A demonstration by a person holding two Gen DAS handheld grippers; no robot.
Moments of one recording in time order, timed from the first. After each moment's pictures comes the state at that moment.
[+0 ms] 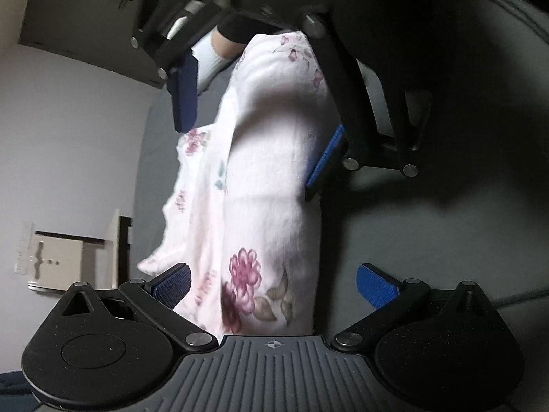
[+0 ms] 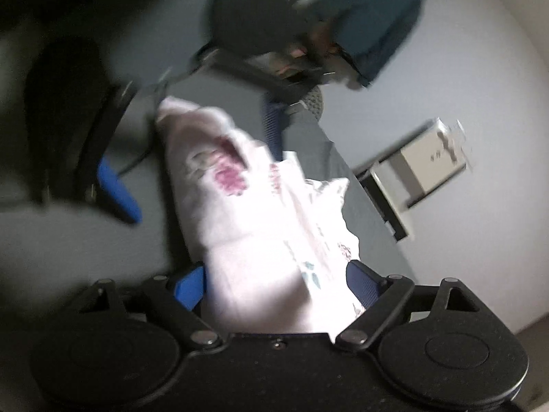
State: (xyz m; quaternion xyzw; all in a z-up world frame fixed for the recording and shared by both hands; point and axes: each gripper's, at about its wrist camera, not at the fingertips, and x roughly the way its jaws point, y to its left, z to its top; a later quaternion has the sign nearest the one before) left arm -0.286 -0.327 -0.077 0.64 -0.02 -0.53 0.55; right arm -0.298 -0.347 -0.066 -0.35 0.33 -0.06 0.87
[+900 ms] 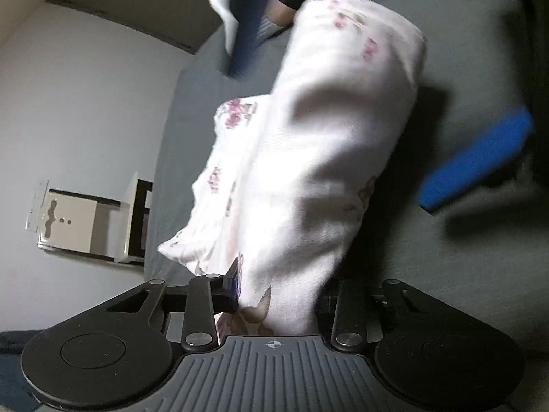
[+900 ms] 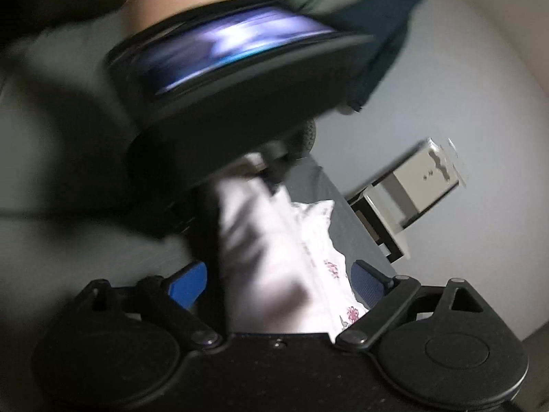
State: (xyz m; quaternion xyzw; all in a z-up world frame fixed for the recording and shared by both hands) left arm -0.294 -0.350 -0.058 0.63 0.03 -0.48 0.61; right arm -0.331 -0.329 -0.069 -0.40 0.30 -0.06 0.86
